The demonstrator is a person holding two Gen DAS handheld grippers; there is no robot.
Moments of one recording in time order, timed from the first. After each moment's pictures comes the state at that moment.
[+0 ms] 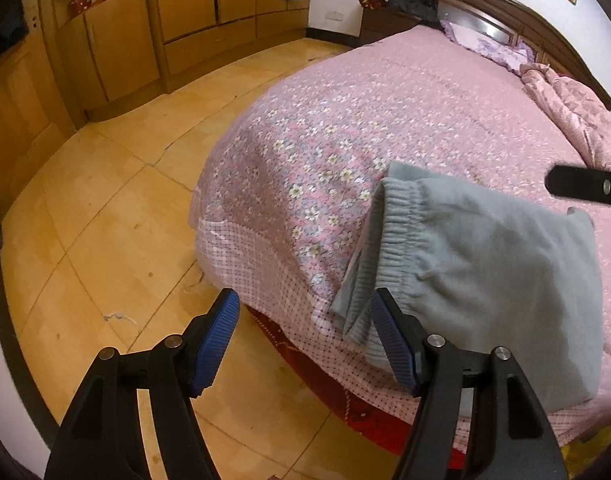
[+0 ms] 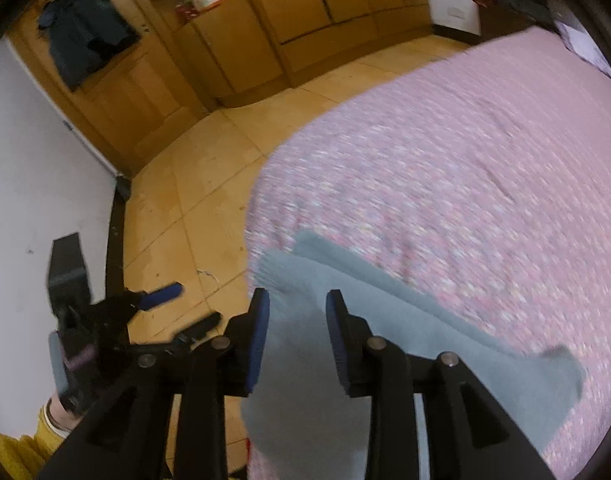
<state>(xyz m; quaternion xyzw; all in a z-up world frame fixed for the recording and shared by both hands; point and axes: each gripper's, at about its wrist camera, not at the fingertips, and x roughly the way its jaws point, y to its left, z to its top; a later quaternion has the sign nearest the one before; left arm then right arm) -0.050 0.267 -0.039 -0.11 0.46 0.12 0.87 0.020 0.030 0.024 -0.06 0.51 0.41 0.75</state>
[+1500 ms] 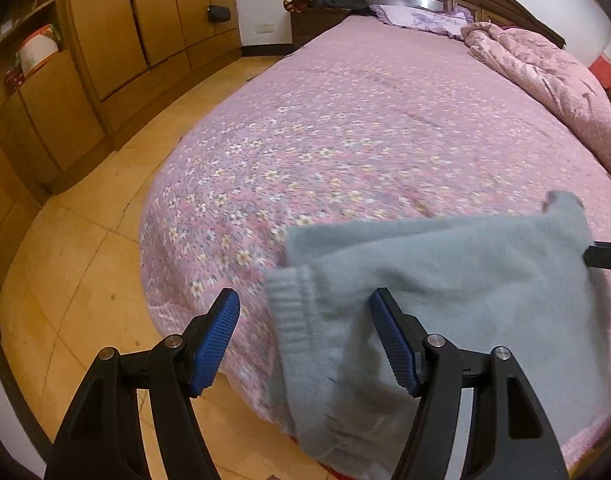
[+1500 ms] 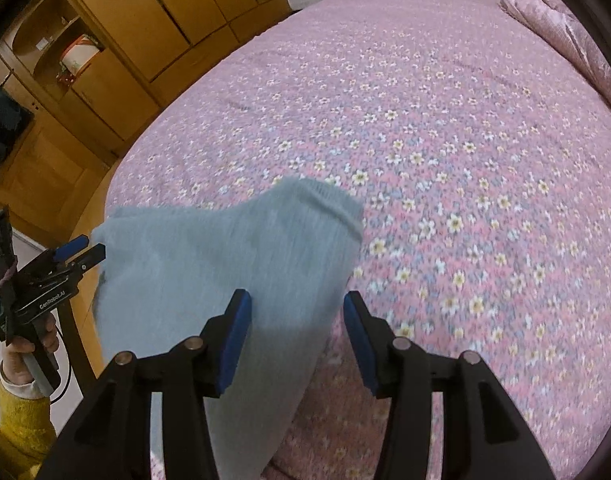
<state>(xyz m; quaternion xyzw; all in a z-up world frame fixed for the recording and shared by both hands) 0.027 0.224 -0.037 -0.02 0.46 0.04 0.89 0.046 -0.152 -0.032 0.03 0.55 0.23 0.81</state>
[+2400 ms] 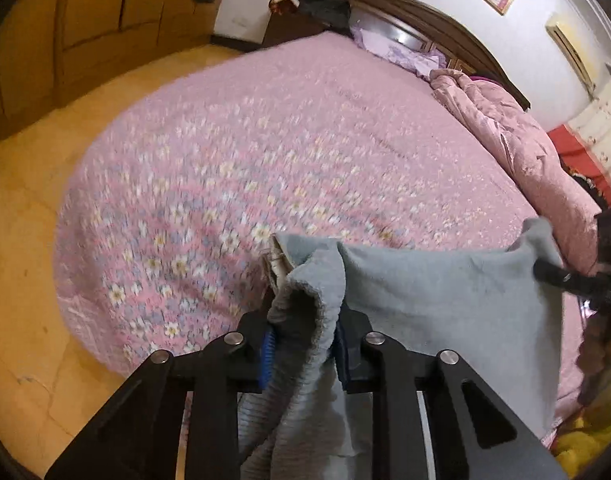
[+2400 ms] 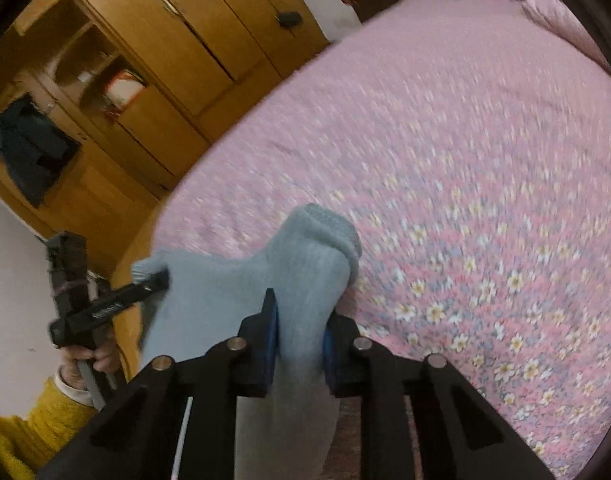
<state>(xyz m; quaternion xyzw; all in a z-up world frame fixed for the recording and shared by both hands) 0.034 0.241 -0.052 -0.15 0.42 -0.07 0.89 0.060 -0.140 -0.022 0.11 0.47 0.31 0.82</state>
